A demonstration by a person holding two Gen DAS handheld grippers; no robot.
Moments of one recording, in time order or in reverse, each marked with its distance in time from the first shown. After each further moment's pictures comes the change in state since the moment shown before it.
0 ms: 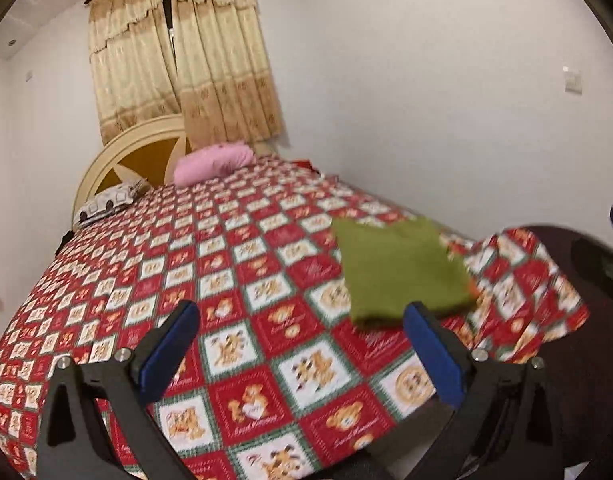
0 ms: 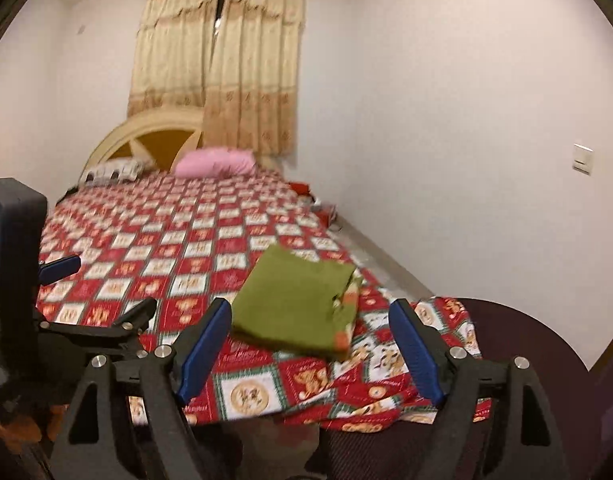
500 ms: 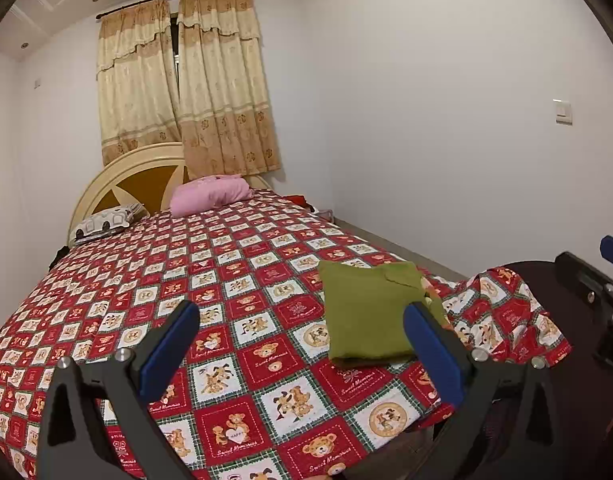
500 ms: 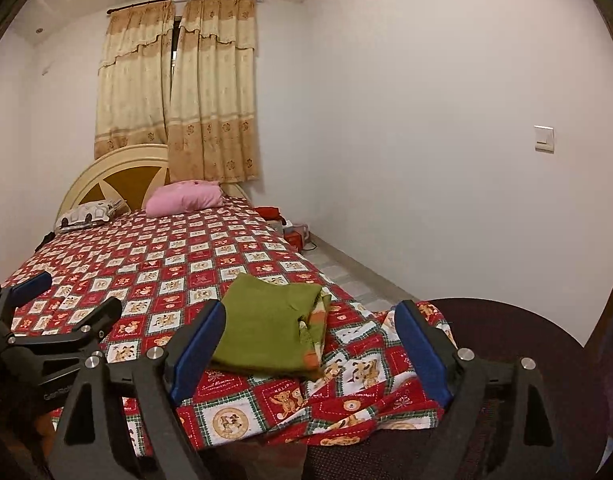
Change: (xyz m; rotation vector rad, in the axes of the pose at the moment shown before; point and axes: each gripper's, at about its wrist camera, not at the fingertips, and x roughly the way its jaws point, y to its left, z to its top) left arm -0.019 -0.012 0.011 -0.031 -0.116 -0.012; right arm -0.007 -0.027 0.001 0.097 -0.054 -0.076
